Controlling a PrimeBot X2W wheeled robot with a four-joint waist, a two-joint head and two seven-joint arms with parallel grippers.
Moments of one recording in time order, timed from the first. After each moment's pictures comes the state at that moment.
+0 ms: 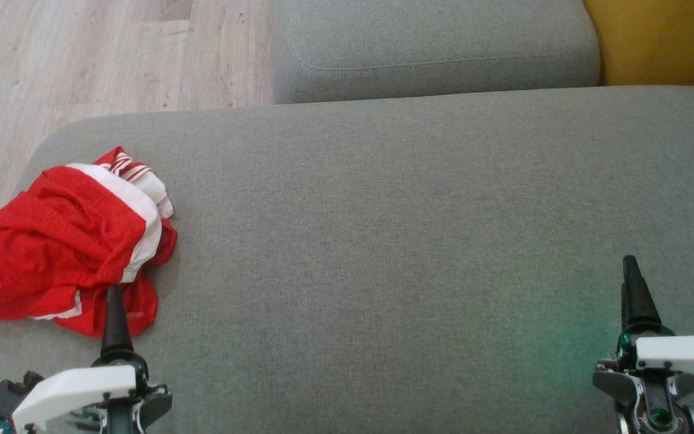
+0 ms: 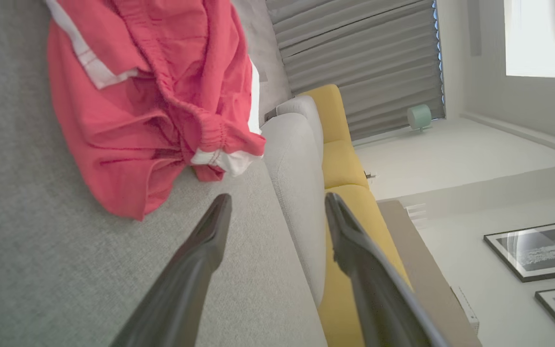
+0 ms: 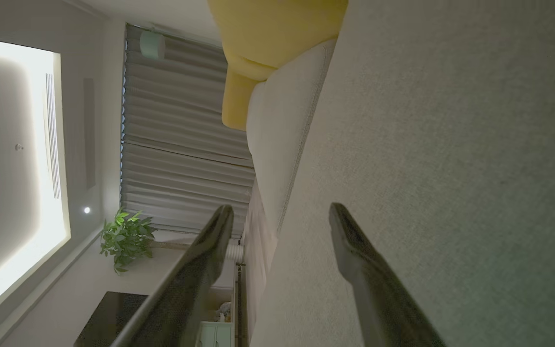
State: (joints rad) left arm -0.02 0.00 0.09 0.23 -1.30 -0.12 0.08; right arm -0.02 0.00 -0.14 0.27 1.30 0.11 0.08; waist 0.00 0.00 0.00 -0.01
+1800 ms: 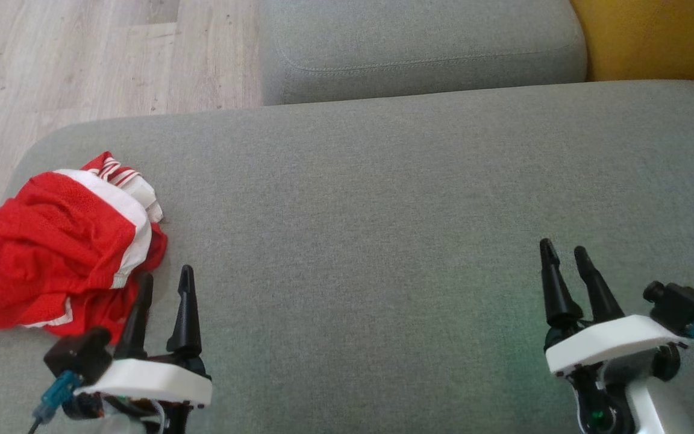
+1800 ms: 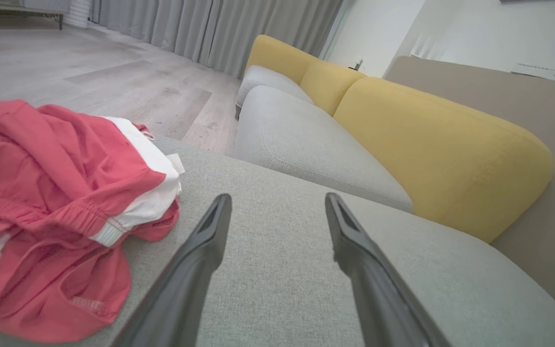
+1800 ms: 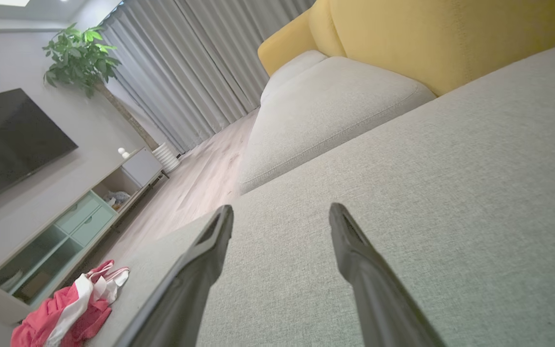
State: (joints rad) left arm -0.03 0.11 -0.13 0.22 -0.56 -0.11 -0.09; right arm -0.03 -0.06 0.08 0.20 0.59 0.11 -0.02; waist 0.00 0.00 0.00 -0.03
